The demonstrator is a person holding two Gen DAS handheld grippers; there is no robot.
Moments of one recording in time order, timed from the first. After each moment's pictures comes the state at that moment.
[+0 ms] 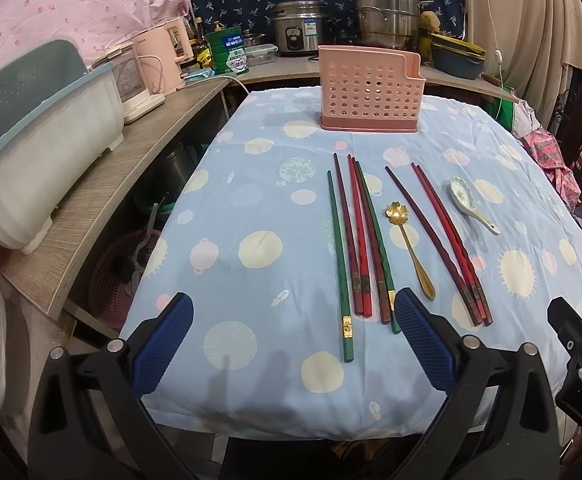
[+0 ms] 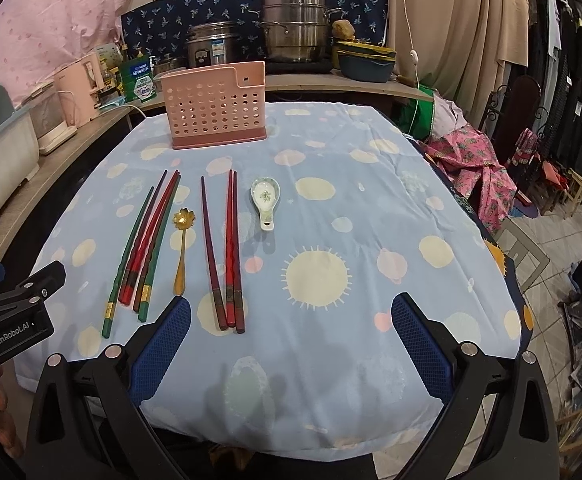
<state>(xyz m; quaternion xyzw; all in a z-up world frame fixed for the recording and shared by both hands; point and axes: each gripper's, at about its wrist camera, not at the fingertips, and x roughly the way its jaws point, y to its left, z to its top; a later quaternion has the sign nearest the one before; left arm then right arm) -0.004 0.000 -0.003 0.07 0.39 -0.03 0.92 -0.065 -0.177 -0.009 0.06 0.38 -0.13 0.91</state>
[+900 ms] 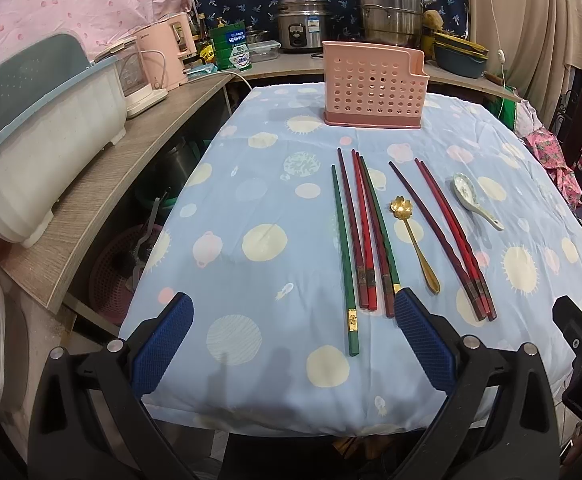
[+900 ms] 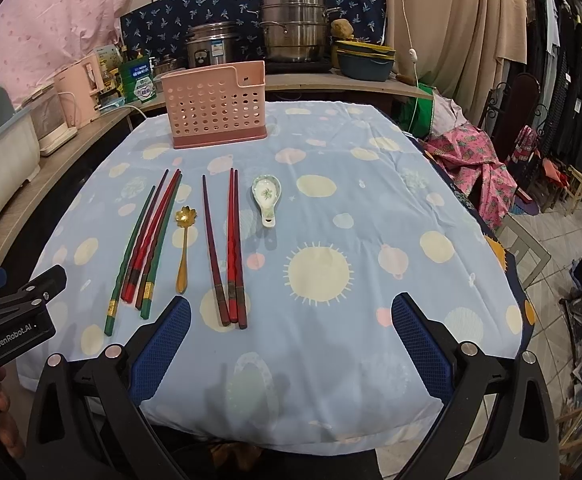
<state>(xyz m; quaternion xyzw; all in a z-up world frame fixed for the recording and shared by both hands) -0.004 0.005 -0.006 0.07 0.40 -0.02 0.91 -0.069 -0.175 -0.010 0.06 0.38 -0.13 0.91</state>
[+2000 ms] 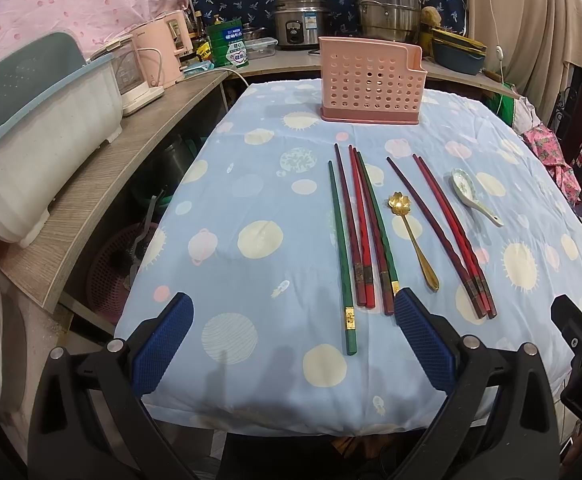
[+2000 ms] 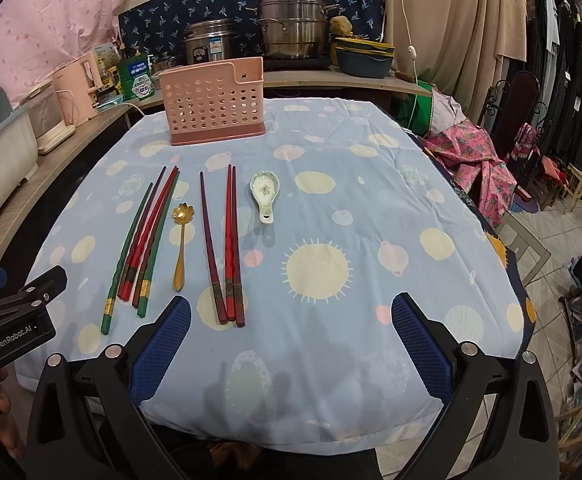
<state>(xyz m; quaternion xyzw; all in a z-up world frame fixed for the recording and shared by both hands) -0.005 0.005 -0.009 0.07 0.40 -0.03 0.91 -0.069 -0.176 -0.012 0.06 0.38 -0.13 0.91</state>
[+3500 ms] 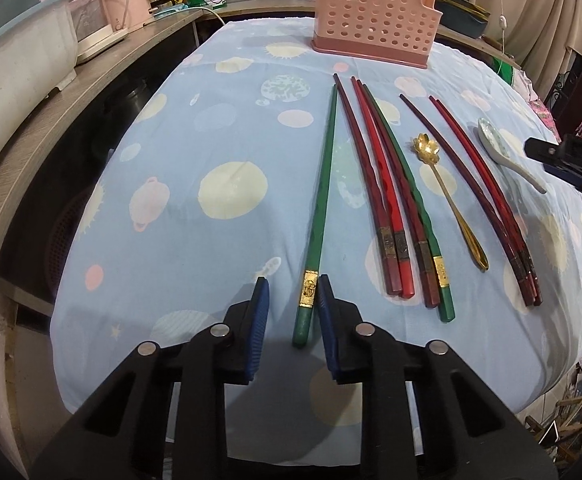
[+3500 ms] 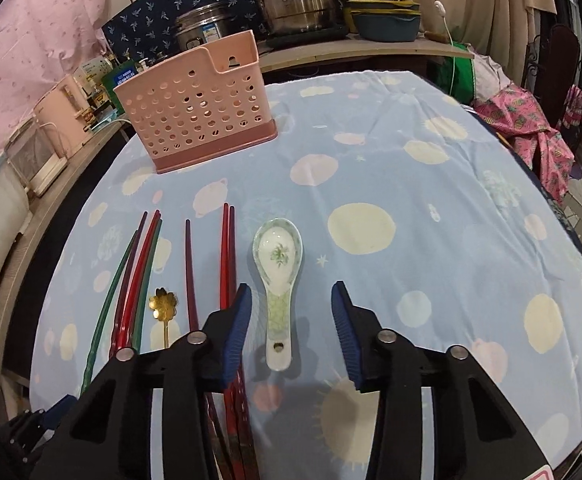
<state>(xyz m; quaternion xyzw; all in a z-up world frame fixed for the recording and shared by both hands) 0.048 0.016 -0.079 0.04 0.48 -0.07 0.87 0.080 -0.230 -0.055 0.16 0.42 -0.07 0.89</state>
